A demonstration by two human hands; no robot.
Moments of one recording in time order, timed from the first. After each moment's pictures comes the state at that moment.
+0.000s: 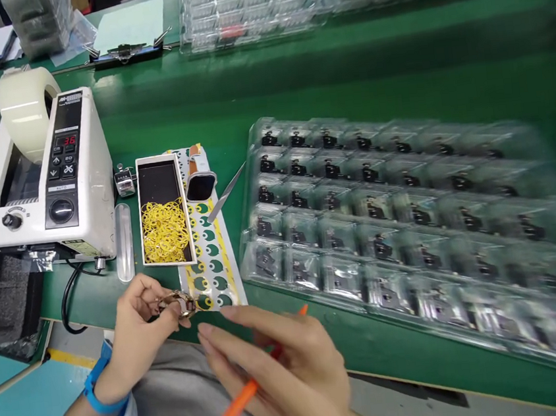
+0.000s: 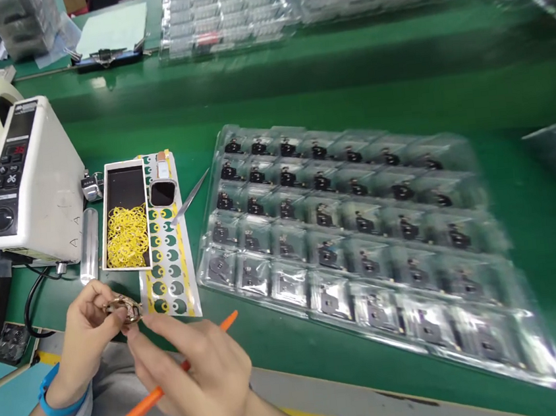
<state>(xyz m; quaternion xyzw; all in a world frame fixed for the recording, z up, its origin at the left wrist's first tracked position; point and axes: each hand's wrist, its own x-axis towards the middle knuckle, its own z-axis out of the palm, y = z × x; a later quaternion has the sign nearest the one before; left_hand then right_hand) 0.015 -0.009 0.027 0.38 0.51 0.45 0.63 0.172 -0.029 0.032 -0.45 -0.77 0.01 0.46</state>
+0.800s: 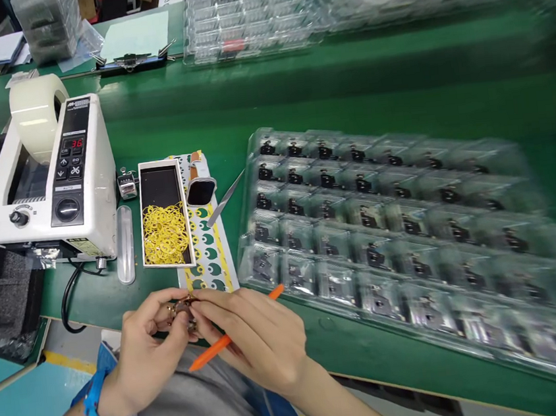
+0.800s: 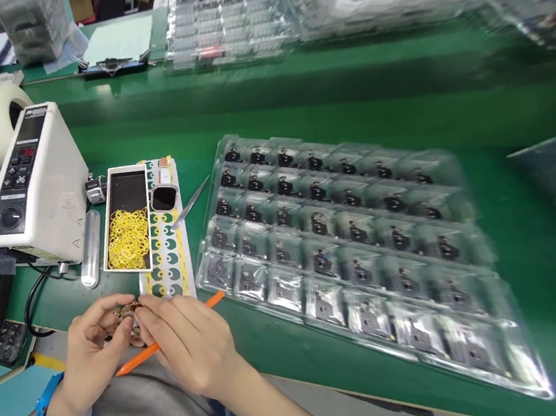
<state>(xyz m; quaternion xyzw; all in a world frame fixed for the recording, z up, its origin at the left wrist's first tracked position) 0.020 -0.029 0.027 0.47 0.49 0.44 0.58 0.177 -0.007 0.011 -0.34 -0.83 -0.01 0.44</state>
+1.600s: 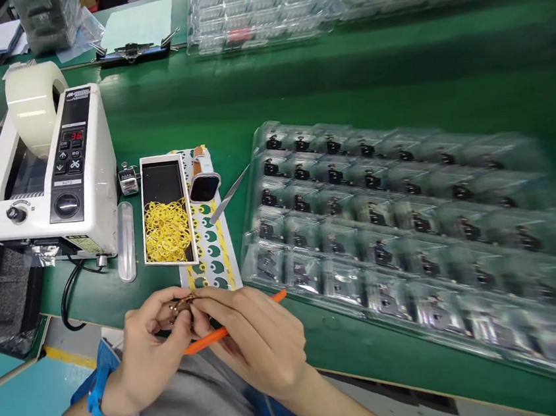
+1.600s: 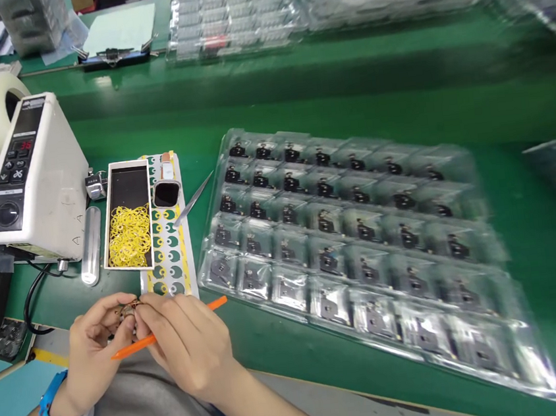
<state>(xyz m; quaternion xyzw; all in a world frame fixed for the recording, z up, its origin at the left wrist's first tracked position) 0.023 -0.026 0.025 0.45 0.50 0.47 0.57 0.167 -0.013 0.008 -0.37 -0.80 -0.01 0.47</state>
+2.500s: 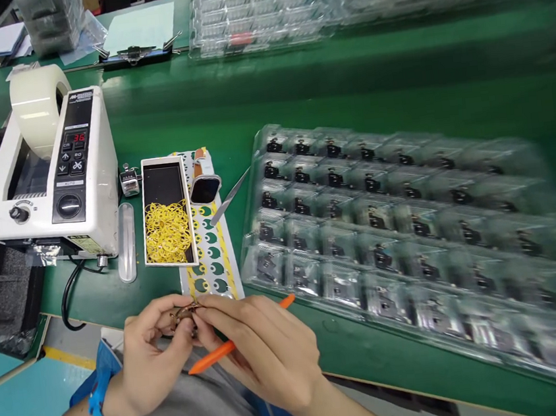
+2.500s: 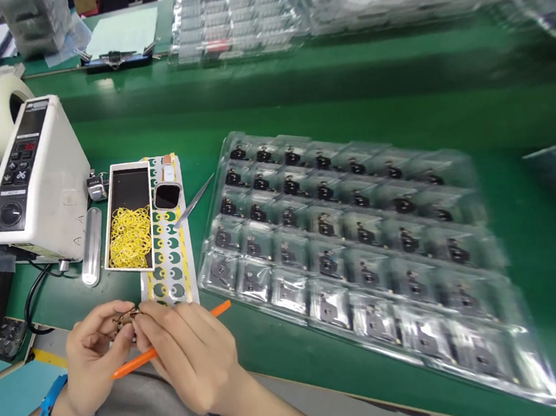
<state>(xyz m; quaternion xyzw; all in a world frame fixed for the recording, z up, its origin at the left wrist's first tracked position) 0.024 -0.034 0.025 0.47 0.46 0.51 0.56 0.173 -0.014 0.018 -0.36 -0.81 -0.01 0.46</state>
